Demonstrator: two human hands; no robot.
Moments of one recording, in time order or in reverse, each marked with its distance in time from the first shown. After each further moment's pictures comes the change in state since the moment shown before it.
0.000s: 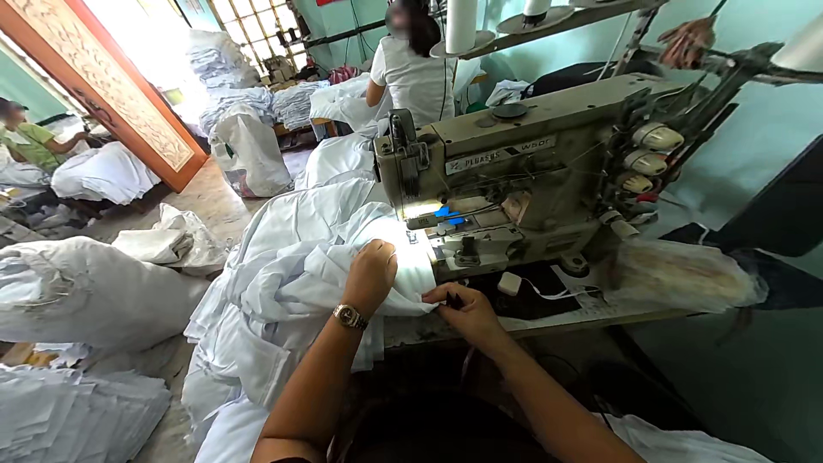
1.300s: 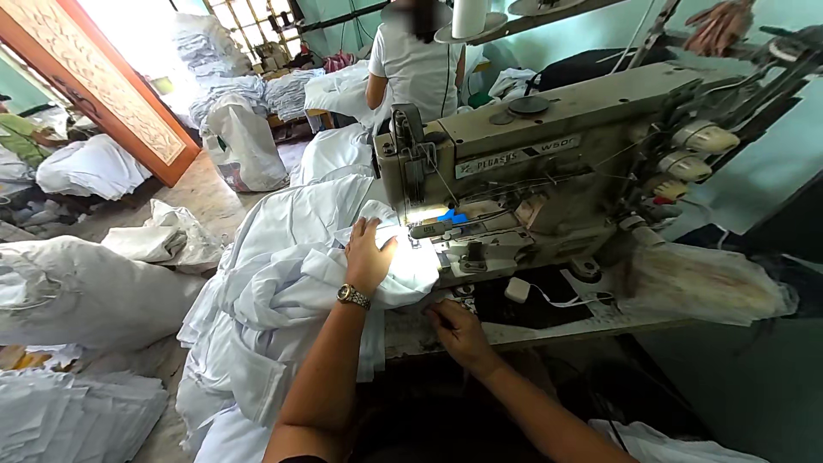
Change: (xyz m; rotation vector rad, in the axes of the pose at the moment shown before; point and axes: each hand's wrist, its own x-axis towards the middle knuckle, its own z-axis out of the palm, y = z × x) left_hand 0.044 -0.036 0.029 -0.184 0.039 -0.356; right_hand -0.015 0.056 0.021 -0.443 0.083 -0.178
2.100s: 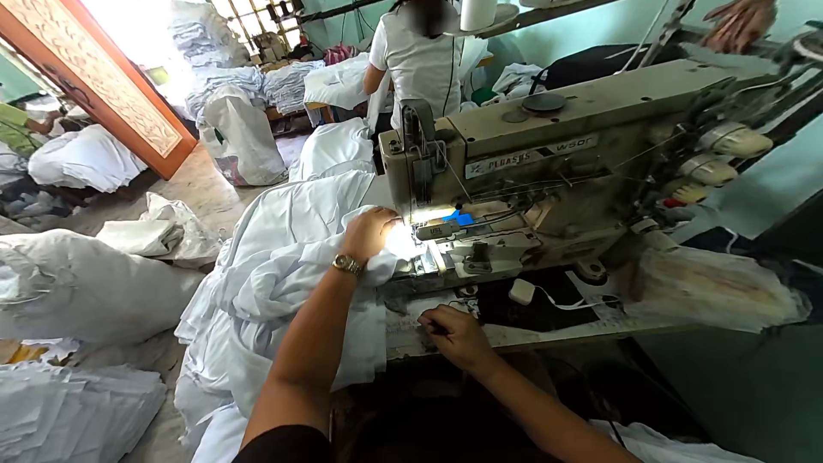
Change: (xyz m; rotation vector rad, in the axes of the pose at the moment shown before) left_hand 0.048 -0.004 -0.019 0.123 -0.067 0.519; right_hand 0.003 -0.002 0.003 -0.082 -0.117 -0.028
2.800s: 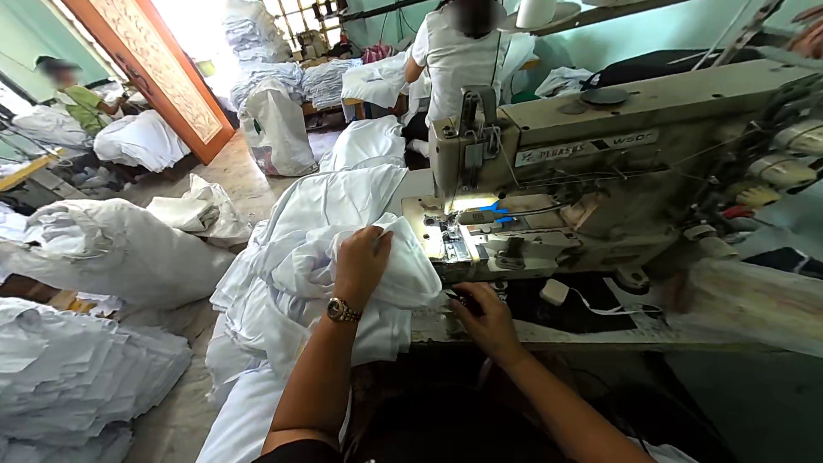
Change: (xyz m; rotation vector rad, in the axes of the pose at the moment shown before) left_hand -0.109 0.041 -0.055 0.013 0.353 -0.307; right_hand 0.006 -0.009 -0.003 0.017 0.114 0.132
